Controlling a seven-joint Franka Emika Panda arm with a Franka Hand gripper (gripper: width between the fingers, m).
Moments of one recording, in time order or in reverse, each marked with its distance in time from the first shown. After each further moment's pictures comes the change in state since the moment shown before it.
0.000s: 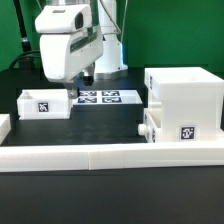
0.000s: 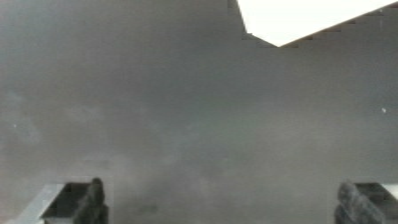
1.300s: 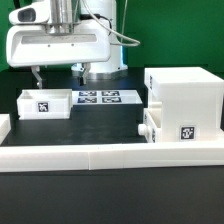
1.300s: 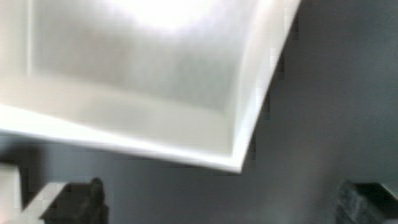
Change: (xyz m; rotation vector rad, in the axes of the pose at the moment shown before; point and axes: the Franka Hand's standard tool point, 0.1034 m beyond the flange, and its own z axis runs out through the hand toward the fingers) arm -0.053 -0.030 0.006 -0.147 0.097 1.052
